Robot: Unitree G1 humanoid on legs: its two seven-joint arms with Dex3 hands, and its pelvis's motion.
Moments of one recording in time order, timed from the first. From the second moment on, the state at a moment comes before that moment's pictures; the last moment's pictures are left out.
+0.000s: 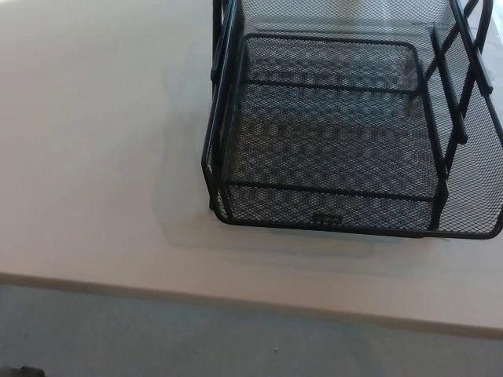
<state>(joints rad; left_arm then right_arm) -0.27 0.67 -0.28 1.15 0.27 -0.32 -0.49 0.65 -0.85 0.14 -0.37 -0.33 -0.06 0.41</state>
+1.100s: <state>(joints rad) -0.26 0.67 -0.28 1.15 0.27 -0.32 -0.50 0.86 -0.96 -0.27 -0.86 0.12 -0.21 0.69</state>
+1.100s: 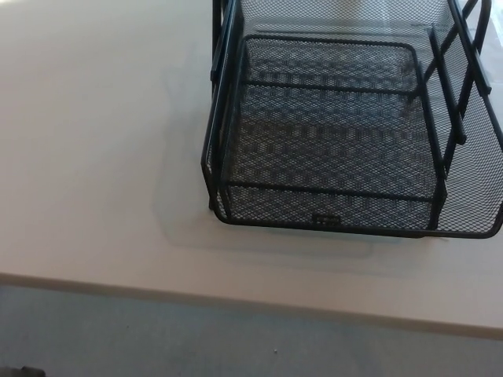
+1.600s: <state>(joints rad) -0.26 0.67 -0.26 1.15 0.27 -0.32 -0.51 0.59 -1.04 -0.21 -0.97 0.22 -0.09 0.78</state>
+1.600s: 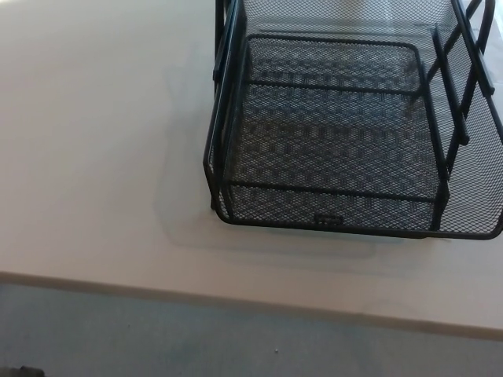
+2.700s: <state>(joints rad) -0.26 0.67 -0.26 1.15 0.27 -0.32 -0.52 -0.10 -1.11 0.13 -0.83 0.23 0.24 0.85</state>
